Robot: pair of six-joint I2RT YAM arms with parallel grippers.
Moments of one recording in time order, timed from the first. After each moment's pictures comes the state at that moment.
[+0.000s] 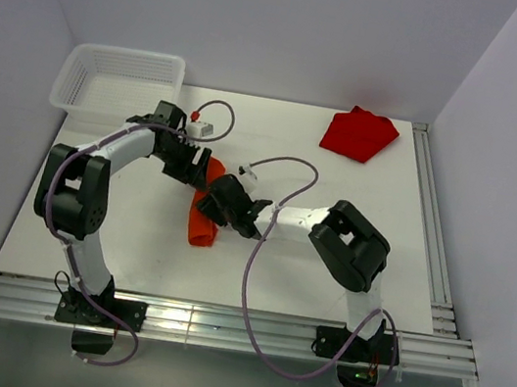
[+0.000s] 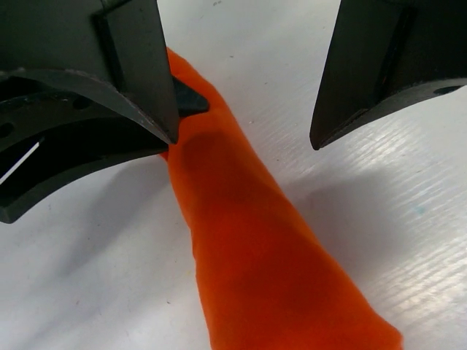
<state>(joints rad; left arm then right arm) -0.22 1.80 1.28 -0.63 0.46 0.09 0.97 1.98 1.20 0.03 0.23 1.24</state>
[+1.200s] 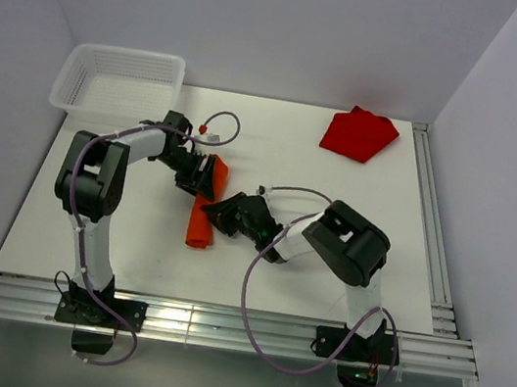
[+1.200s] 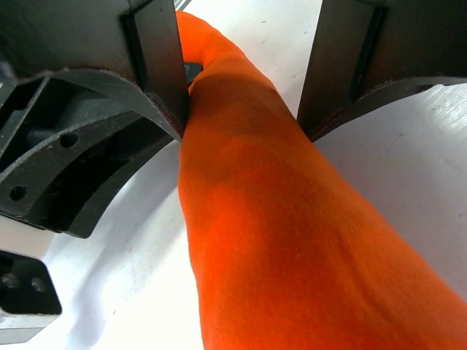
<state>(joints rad) -0.22 2.00 1.32 -0.64 0.68 0.07 0.91 2.00 0.82 0.74 0.06 1.55</state>
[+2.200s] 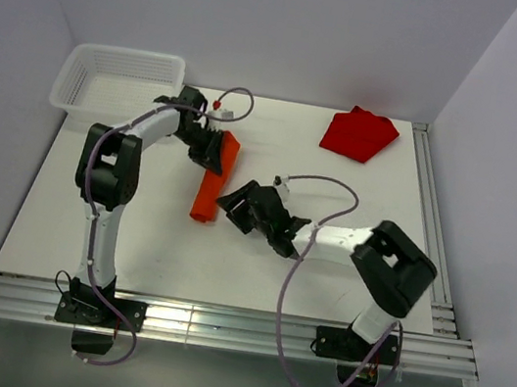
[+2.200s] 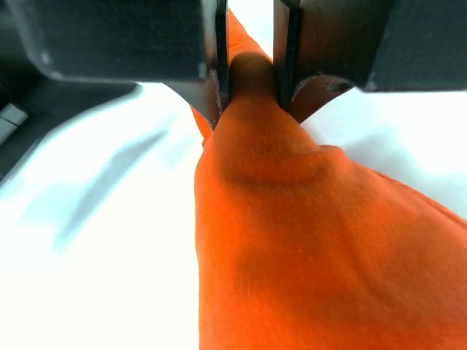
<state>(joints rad) -0.25 2.16 1.67 -0.78 0.64 0.06 0.89 1.73 0.79 0.37 0.16 1.41</state>
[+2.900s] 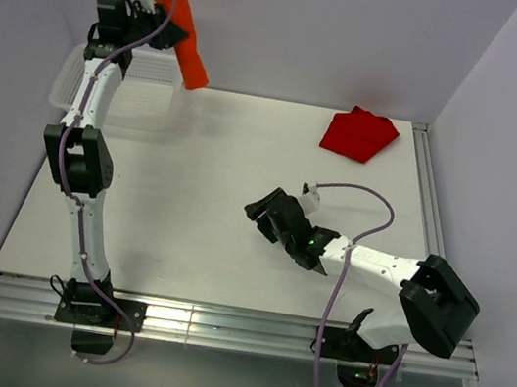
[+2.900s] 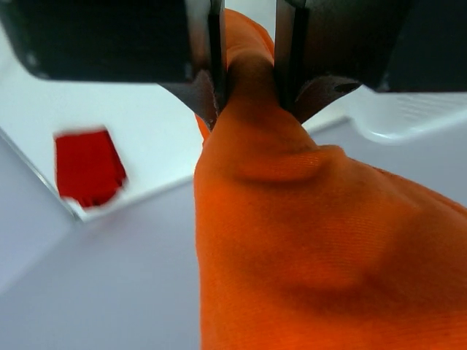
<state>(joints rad) 0.04 2.23 2.27 -0.21 0.68 -0.21 0.89 1.38 0.68 0.06 0.37 1.33</state>
